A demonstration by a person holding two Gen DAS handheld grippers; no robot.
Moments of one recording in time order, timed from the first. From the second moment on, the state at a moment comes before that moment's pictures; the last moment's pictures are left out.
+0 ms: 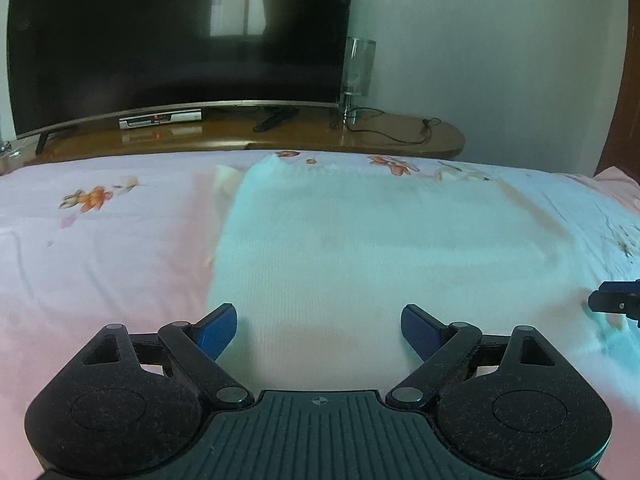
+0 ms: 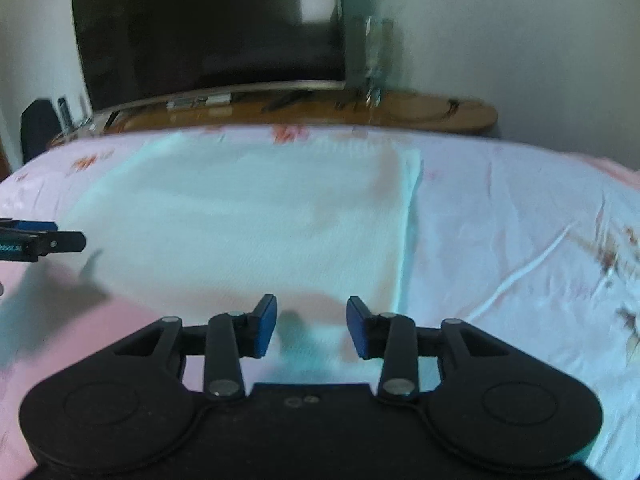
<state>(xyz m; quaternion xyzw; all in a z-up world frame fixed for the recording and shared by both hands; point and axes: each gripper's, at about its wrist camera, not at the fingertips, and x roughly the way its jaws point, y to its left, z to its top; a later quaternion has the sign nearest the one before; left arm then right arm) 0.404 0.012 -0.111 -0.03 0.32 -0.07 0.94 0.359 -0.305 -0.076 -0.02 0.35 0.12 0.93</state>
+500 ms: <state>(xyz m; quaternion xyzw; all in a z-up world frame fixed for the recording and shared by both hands) 0.404 0.028 -0.097 -0.06 0.34 -0.06 0.94 0.402 -0.313 -0.069 0.01 0.35 0.10 0.93</state>
